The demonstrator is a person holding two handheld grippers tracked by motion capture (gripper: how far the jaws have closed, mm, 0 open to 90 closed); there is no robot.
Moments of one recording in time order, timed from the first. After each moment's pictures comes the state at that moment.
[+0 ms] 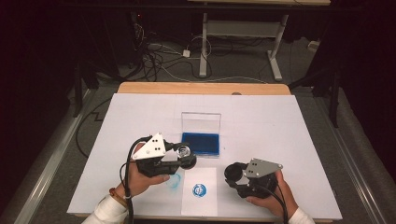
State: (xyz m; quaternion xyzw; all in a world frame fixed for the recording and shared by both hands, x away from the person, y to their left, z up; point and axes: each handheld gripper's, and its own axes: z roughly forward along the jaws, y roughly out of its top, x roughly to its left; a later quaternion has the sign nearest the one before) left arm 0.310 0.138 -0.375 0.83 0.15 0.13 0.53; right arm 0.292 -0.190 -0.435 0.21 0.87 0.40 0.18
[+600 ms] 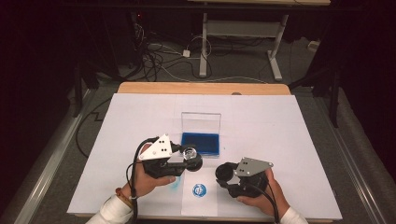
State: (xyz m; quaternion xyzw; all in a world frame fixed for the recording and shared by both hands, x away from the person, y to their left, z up) left arm 0.311 0.125 -0.378 0.83 0.15 0.11 0.53; right arm 0.294 -0.167 -0.435 0.21 0.87 0.41 0.16
